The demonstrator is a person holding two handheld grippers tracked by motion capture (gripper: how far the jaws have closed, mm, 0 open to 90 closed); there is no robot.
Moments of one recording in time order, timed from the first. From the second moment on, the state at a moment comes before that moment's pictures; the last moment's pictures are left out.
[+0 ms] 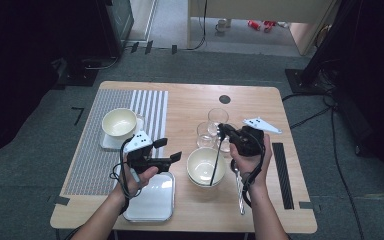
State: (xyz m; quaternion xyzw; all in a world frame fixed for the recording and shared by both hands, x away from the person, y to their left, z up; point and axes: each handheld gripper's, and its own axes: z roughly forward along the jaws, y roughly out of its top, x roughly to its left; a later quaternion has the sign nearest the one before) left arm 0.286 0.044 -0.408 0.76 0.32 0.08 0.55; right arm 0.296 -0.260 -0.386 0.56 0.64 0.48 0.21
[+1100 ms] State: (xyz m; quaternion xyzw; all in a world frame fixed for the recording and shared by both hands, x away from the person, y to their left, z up) left arm 0.285 -0.010 -0.431 0.80 0.26 -0.04 0.54; right arm 0.300 -0.211 -0.378 0.50 0.66 0.53 0.19
